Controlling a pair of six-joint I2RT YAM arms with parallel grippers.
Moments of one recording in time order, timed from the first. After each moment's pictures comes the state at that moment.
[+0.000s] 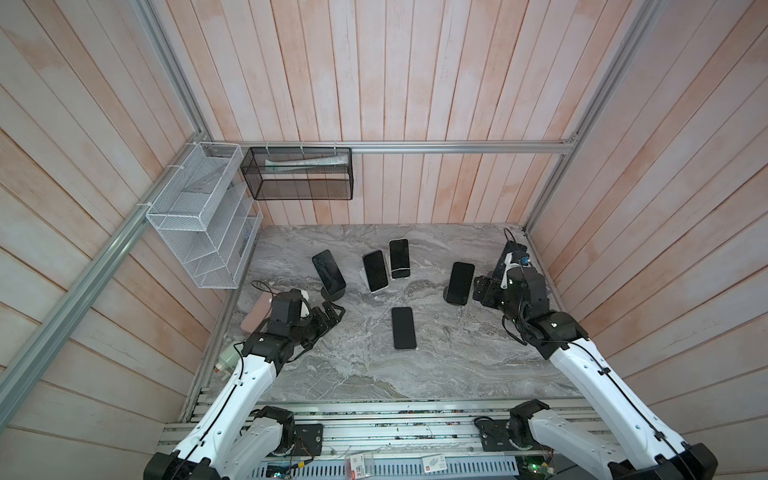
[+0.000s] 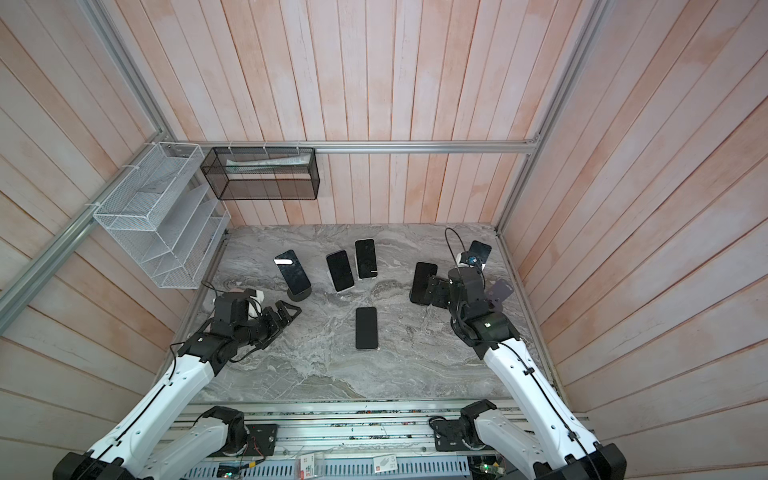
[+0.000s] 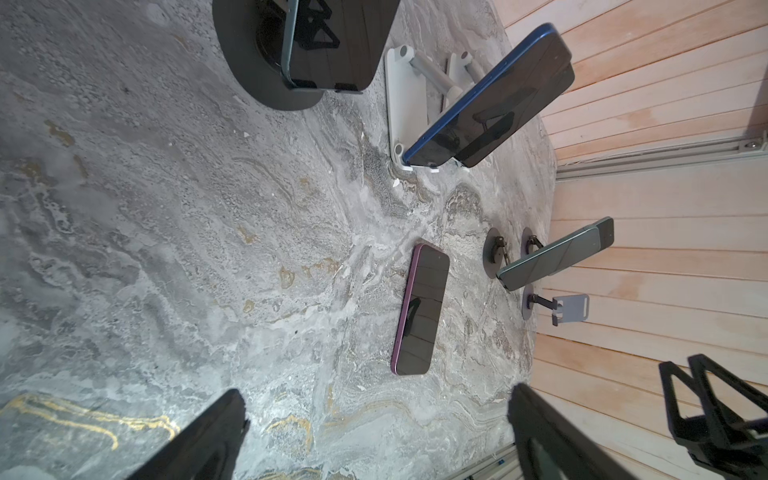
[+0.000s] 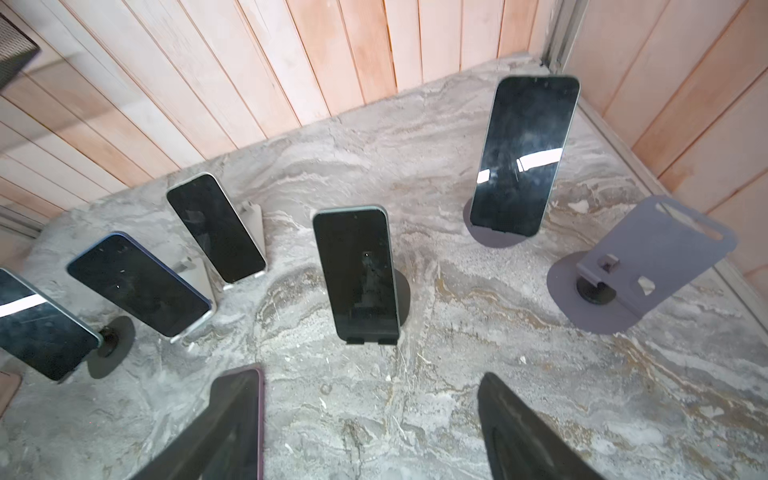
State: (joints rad) left arm -0.22 0.95 0.65 -0.46 0.36 -0.85; right arm 0.37 0.99 0.95 -0.52 0.25 0.48
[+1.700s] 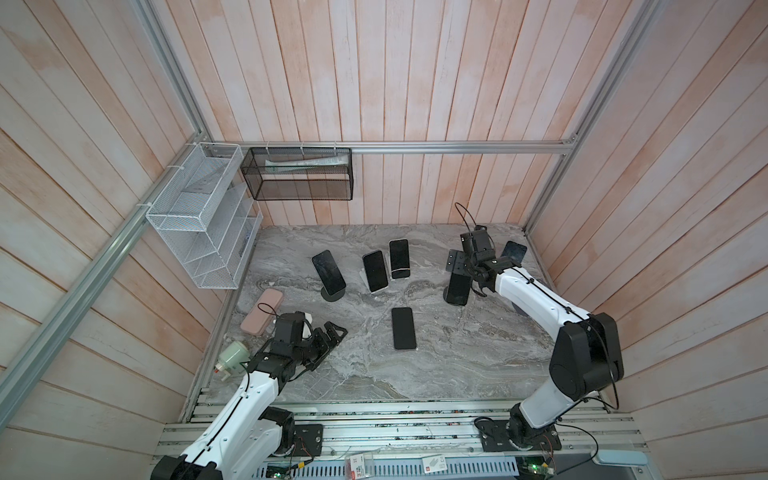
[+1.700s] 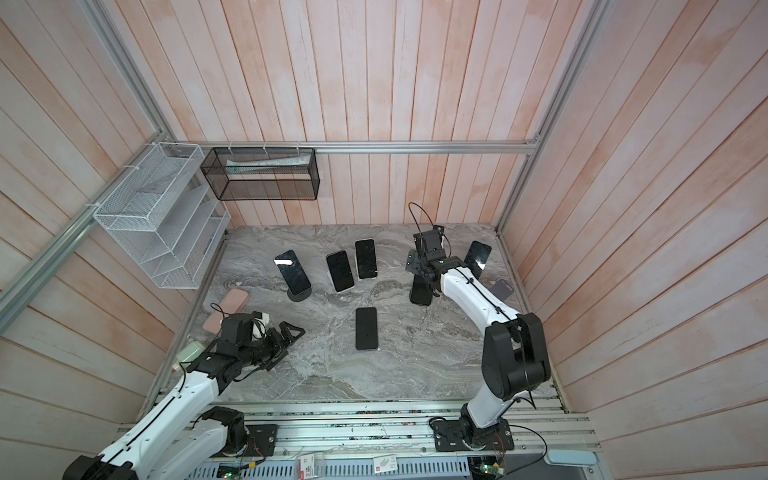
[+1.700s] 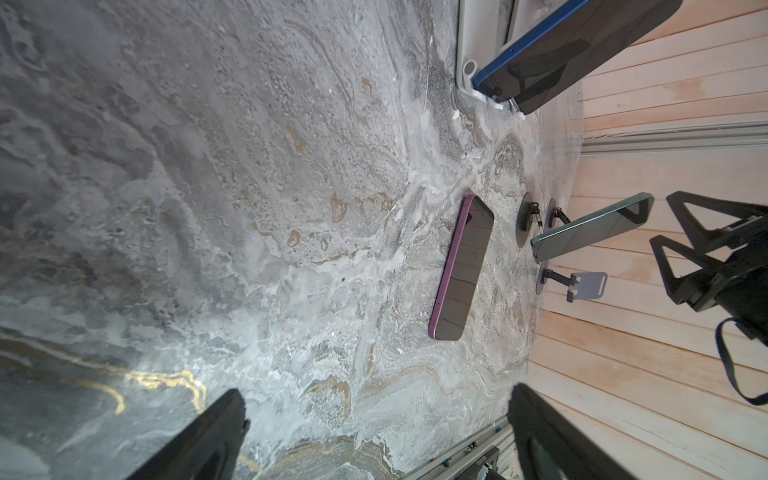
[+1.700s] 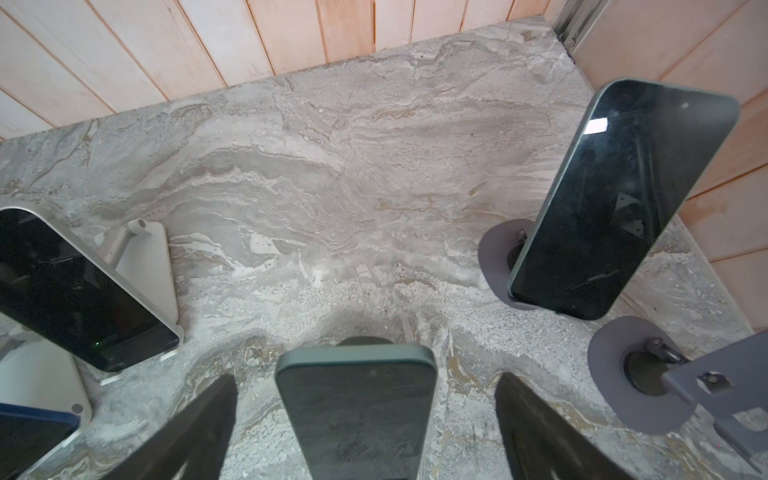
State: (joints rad) left arm -0.21 0.88 0.41 -0.35 0.45 -0.91; right arm 0.36 1.65 1.30 -0.46 0.35 0.44
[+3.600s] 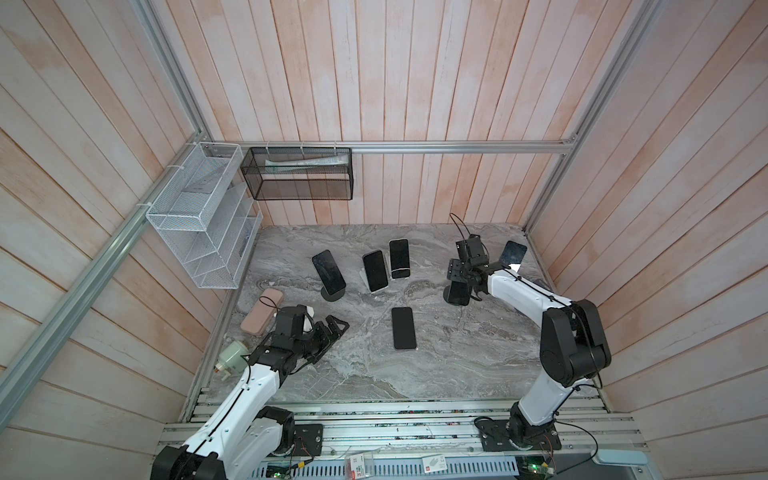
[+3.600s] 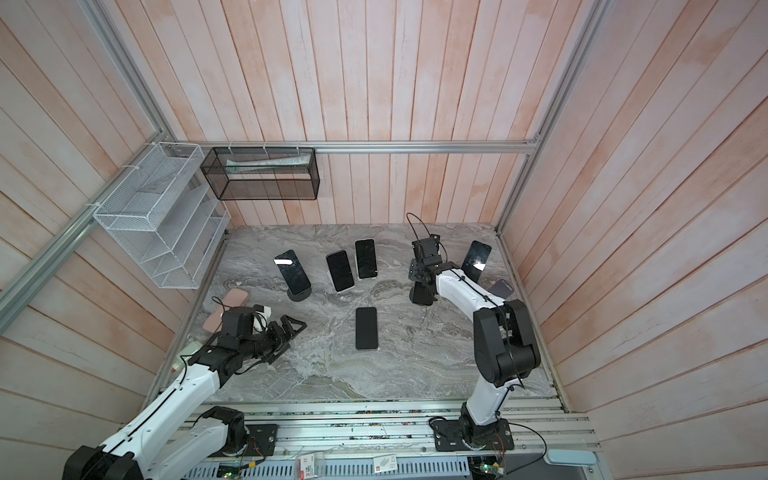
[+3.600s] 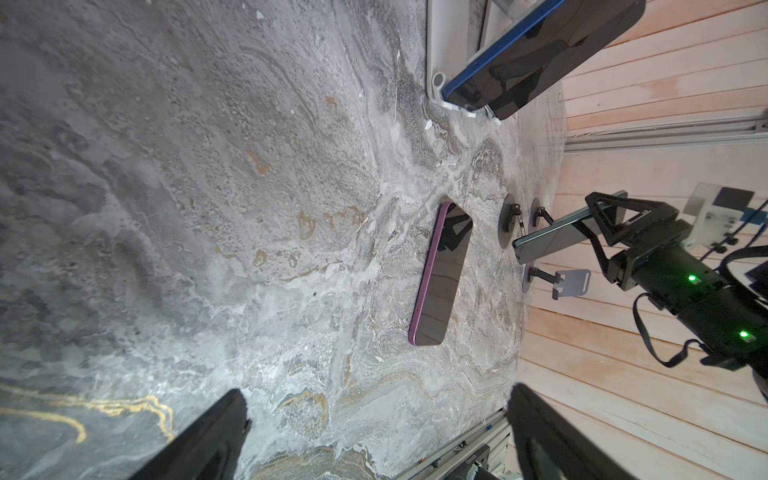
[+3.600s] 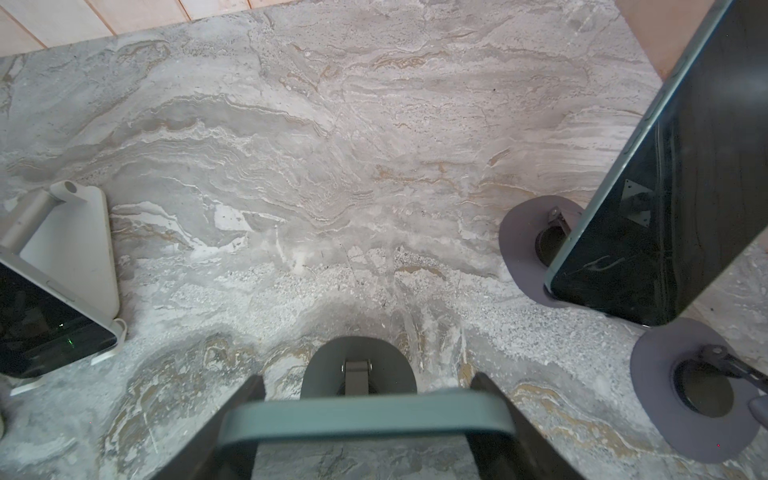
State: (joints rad) left arm -0.21 0.93 0.46 -0.33 0.46 -0.90; right arm 0.34 1.73 1.23 -0.37 0.32 0.41
